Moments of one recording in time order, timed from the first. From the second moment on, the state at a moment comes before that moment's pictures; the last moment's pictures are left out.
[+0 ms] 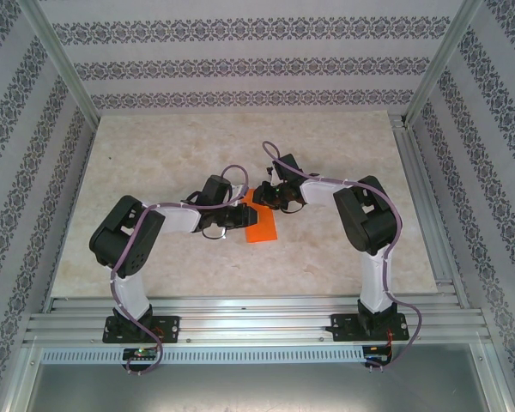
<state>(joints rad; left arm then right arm) -0.54 1.85 0.90 0.14 0.60 -0.65 0.49 2.06 1.25 -0.16 -0.45 0.65</state>
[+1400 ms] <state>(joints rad) -0.50 1.91 0.86 0.30 0.57 -0.41 0.49 2.06 1.25 -0.18 -0.45 0.61</state>
